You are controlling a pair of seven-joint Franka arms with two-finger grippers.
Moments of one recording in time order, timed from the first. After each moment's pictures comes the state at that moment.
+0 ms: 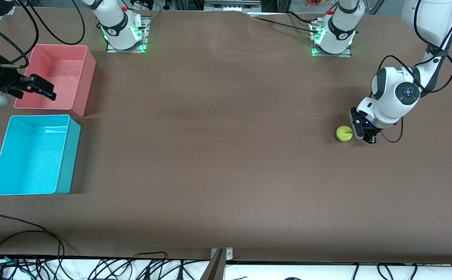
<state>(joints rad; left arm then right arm) 0.02 0.31 0.08 -2.39 0.15 2.74 1.40 0.07 -0.01 -0.04 -1.66 0.00 1.63 0.06</state>
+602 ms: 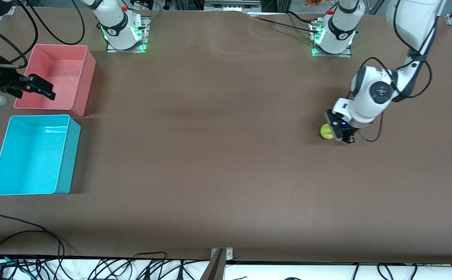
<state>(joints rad) -0.02 0.31 -0.08 -2.39 0.15 2.75 1.05 0.07 -0.01 -0.05 -1.66 0.00 1.62 0.06</state>
